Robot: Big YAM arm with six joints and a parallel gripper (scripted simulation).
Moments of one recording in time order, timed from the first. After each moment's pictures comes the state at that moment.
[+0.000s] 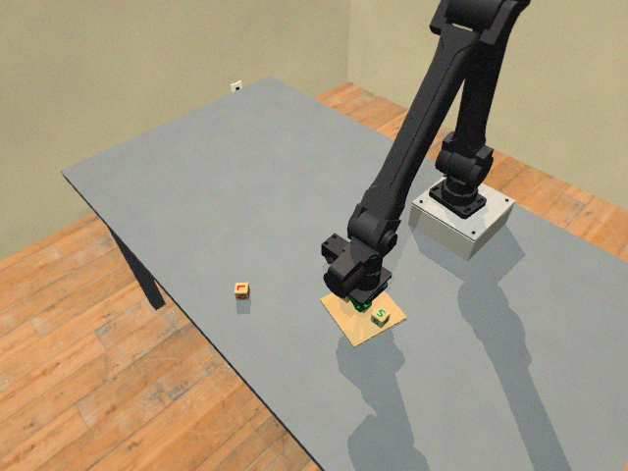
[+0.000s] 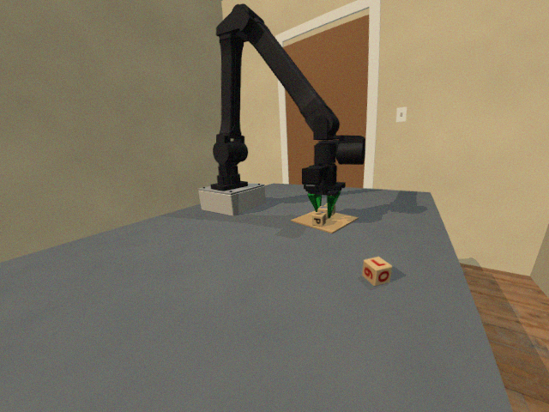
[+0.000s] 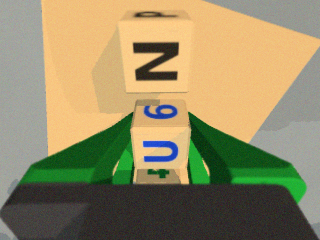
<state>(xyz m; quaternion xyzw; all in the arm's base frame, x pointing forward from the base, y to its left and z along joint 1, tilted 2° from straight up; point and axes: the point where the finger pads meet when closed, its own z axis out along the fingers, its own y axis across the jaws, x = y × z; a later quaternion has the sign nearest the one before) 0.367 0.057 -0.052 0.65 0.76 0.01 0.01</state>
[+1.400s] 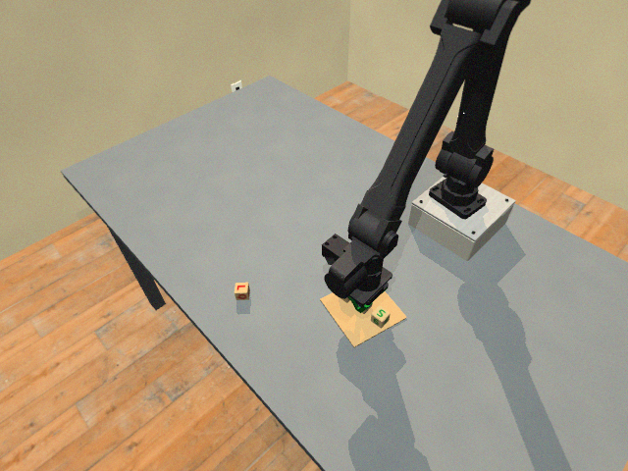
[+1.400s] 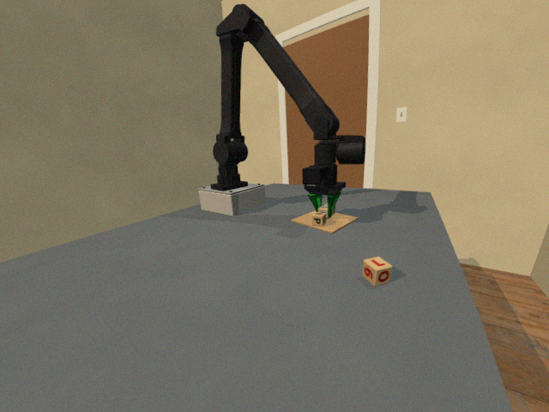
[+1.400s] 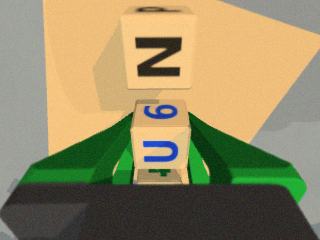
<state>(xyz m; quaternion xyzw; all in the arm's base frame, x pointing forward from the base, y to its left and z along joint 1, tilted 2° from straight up) 0.368 0.059 -0.052 0.65 0.76 0.01 0.01</state>
